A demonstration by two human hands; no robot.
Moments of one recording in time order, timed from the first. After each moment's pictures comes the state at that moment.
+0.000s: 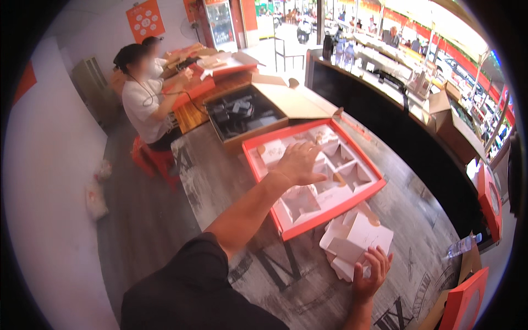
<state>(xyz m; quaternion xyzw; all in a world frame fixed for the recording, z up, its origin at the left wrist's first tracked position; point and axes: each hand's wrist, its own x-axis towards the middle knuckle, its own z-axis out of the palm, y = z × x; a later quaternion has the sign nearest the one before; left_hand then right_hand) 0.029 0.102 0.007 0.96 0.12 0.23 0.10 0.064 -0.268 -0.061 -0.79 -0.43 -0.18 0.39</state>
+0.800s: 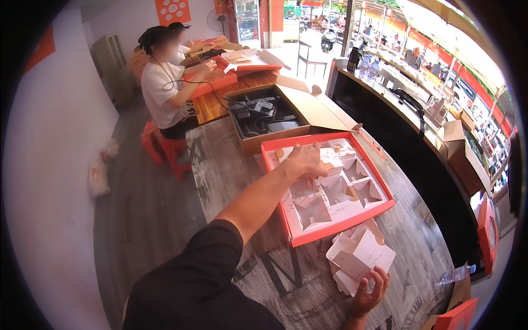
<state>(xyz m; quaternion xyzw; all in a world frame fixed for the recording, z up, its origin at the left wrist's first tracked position) 0.044 0.152 0.015 0.94 0.30 0.00 0.18 0.062 -0.272 -0.064 -0.80 -0.39 -0.18 0.42</state>
